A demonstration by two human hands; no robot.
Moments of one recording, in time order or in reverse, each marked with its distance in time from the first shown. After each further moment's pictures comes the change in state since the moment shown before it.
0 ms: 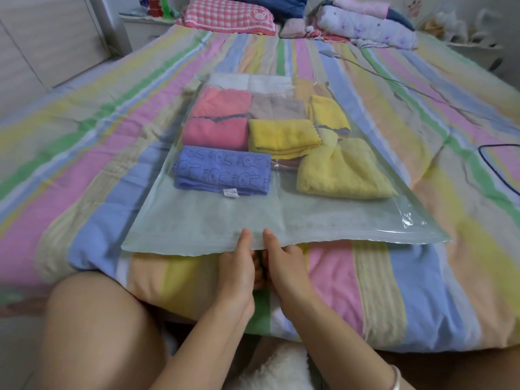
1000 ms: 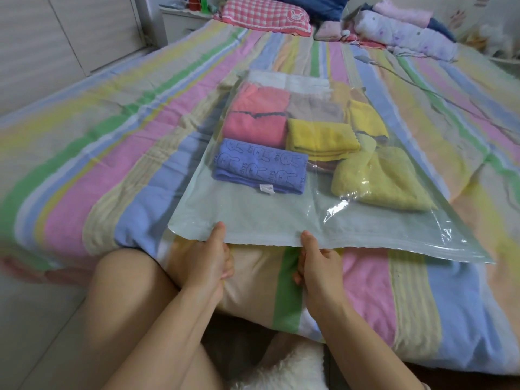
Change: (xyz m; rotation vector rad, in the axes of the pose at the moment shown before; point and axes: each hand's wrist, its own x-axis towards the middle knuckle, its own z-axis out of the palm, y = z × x) left_hand 0.030 0.026 -0.087 -0.137 0.072 0.067; right_hand -0.005 0.002 0.008 0.072 0.134 -0.016
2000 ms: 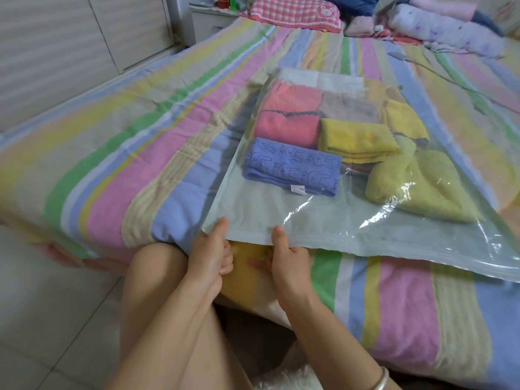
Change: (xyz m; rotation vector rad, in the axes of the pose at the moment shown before) left_hand 0.015 0.023 -0.040 0.059 0.005 0.017; right_hand -0.019 0.016 0.083 0.008 -0.251 0.037
